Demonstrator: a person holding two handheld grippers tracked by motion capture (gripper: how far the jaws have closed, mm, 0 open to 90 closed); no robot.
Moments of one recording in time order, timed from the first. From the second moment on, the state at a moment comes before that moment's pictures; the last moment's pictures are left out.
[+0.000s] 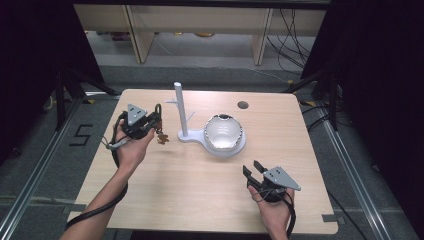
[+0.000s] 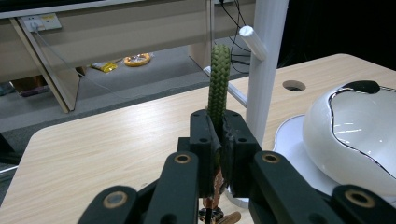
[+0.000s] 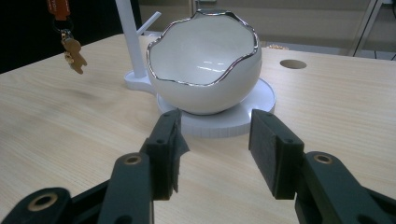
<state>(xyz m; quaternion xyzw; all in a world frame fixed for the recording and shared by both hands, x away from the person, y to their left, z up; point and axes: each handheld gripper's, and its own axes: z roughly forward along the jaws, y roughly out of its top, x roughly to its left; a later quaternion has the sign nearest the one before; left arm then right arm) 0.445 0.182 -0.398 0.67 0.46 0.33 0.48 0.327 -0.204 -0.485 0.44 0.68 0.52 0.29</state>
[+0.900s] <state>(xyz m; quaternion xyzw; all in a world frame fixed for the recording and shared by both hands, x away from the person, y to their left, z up) 0.456 0.167 -0.391 0.67 0.46 0.35 0.47 0.326 -0.205 -0.485 0.45 0.67 0.51 0.29</state>
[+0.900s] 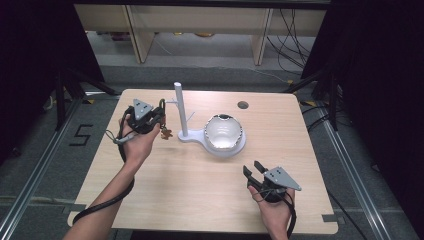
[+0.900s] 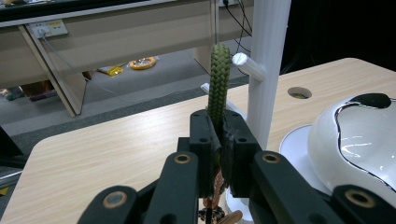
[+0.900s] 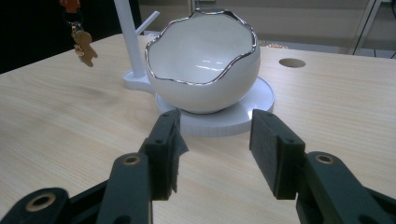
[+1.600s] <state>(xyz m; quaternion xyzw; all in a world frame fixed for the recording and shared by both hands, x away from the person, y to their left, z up) 0.453 0.154 -0.385 0.68 0.43 0.37 0.46 0.327 -0.205 -0.488 0.45 0.67 0.52 0.28</state>
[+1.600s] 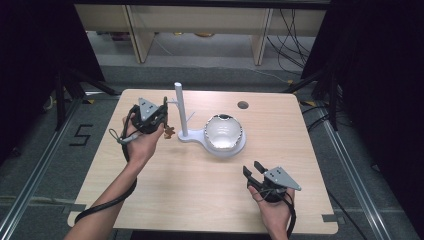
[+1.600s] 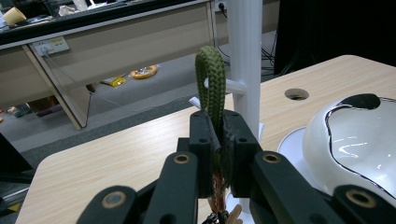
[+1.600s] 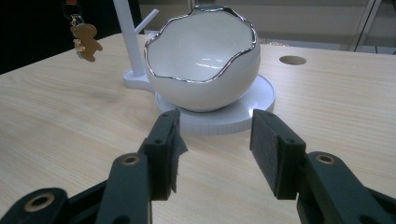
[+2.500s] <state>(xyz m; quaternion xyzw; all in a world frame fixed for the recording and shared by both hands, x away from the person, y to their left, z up) 0.460 0.140 -0.393 0.70 0.41 0.37 0.45 0.327 -0.205 -0.488 0.45 0.68 0.51 0.28</state>
